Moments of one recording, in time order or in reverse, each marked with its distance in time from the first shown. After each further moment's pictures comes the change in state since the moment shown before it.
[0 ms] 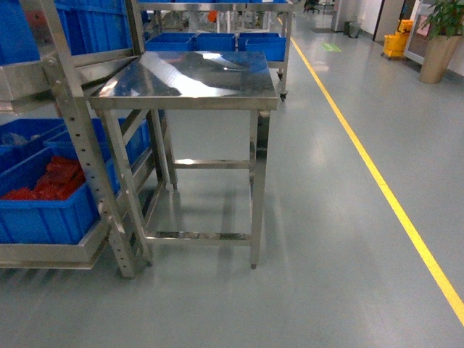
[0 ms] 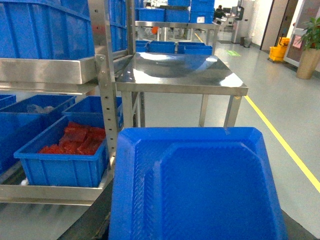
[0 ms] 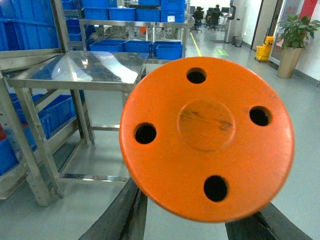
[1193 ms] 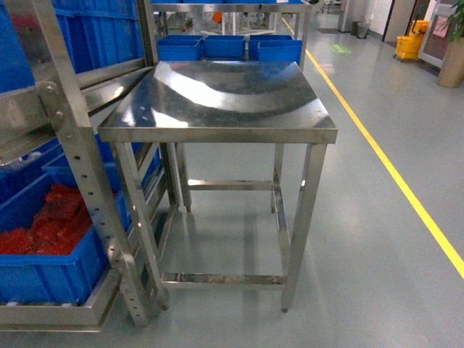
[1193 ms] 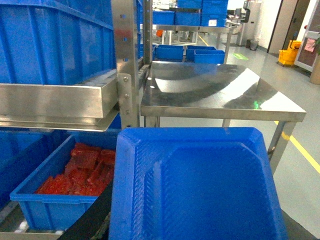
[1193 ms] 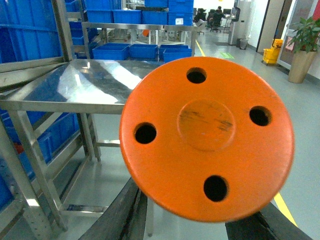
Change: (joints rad) left arm 0.000 0.000 0.000 0.000 0.000 0.000; right arm 0.000 0.000 0.000 0.001 0.002 0.000
